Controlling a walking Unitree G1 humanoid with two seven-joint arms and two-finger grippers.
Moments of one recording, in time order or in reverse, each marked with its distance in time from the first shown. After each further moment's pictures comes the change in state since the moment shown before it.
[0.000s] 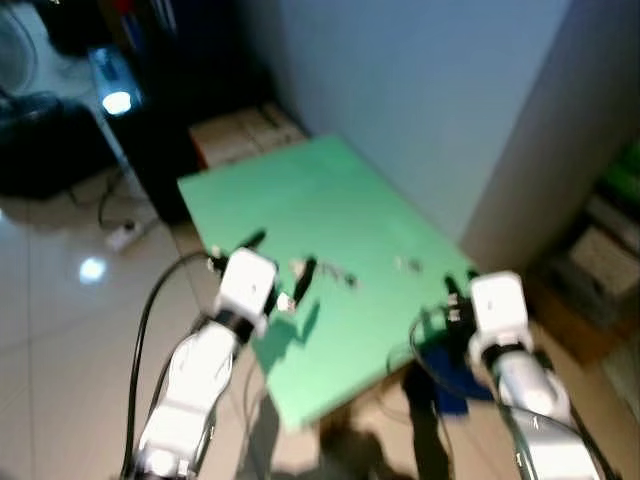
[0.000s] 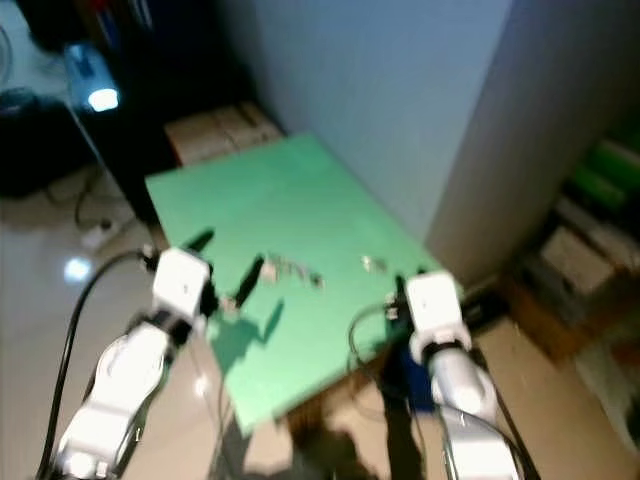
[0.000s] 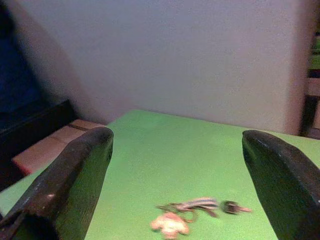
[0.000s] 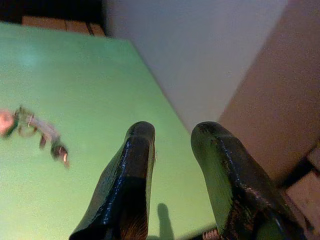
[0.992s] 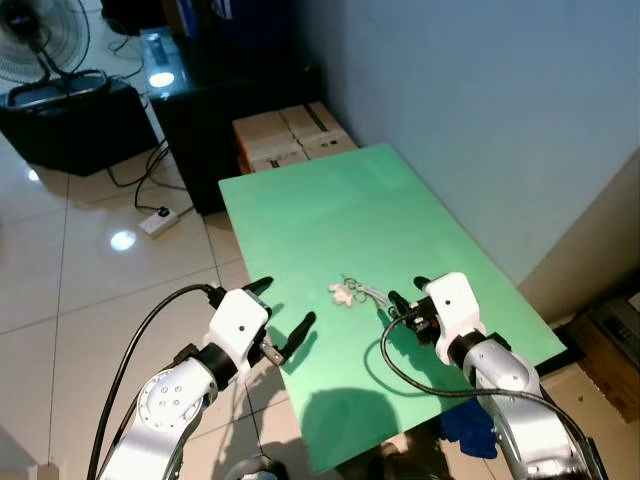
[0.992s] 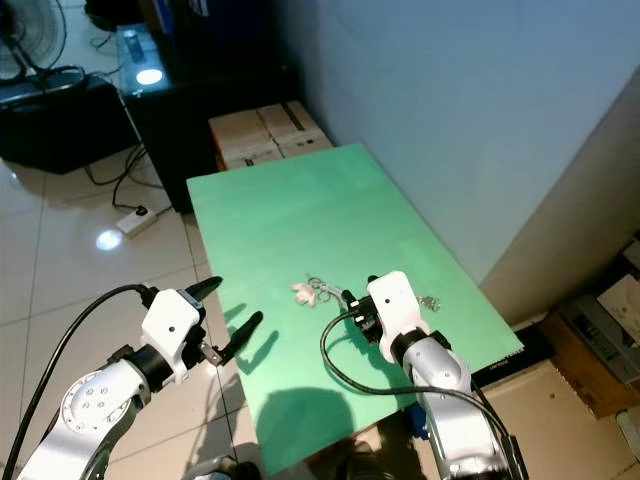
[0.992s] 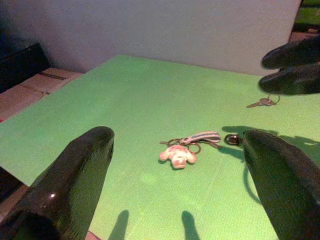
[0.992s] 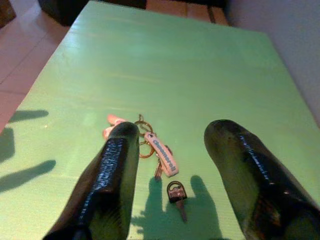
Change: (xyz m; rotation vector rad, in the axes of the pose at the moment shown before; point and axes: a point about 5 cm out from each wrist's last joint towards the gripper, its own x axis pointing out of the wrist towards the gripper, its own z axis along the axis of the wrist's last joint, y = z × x) left arm -0.039 -0.008 -0.014 -0.052 0.141 -0.246; right arm 0.020 0.025 -0.011 0.023 0.081 0.360
